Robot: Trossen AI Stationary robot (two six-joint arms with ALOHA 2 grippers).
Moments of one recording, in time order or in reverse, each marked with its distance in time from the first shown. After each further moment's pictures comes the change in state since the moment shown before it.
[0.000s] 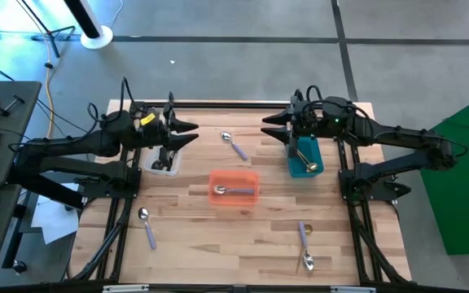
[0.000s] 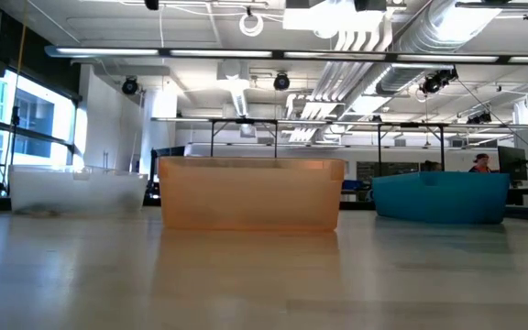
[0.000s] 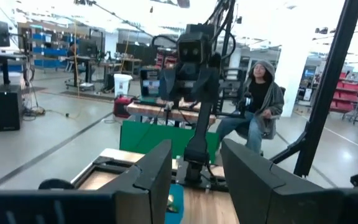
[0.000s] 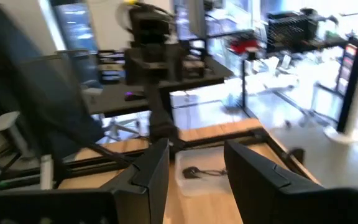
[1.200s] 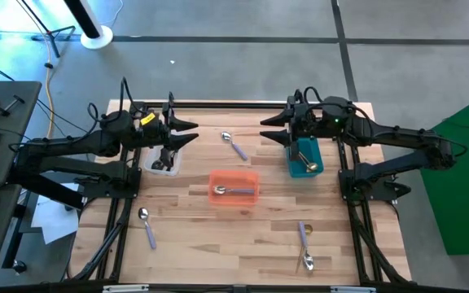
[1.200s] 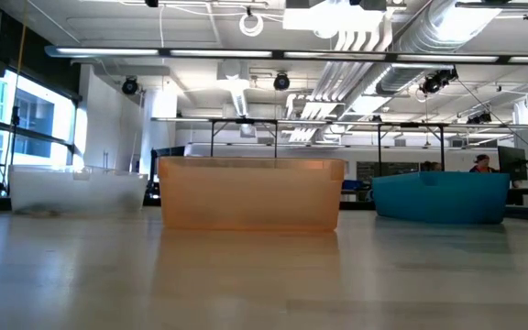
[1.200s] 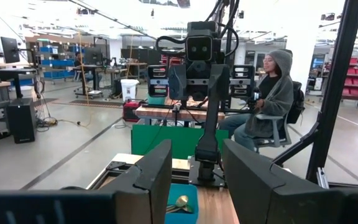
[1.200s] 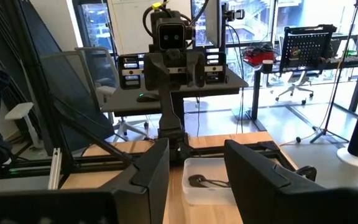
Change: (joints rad) left arm 0.000 0.000 0.001 0.000 -0.015 0.087; right arm 0.000 0.012 0.000 0.047 -0.072 -0.074
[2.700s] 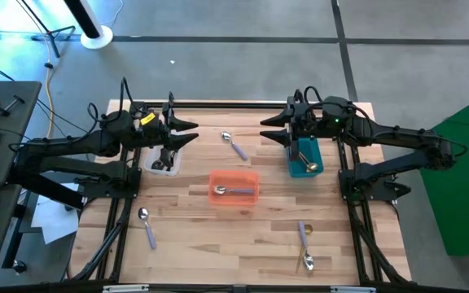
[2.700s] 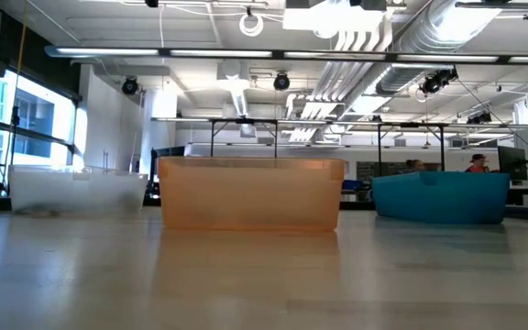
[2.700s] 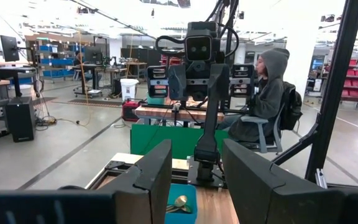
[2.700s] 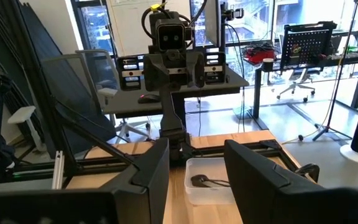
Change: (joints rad) left arm 0.000 0.000 0.000 0.000 0.000 -0.009; right arm 0.000 0.000 0.000 0.001 0.000 0.024
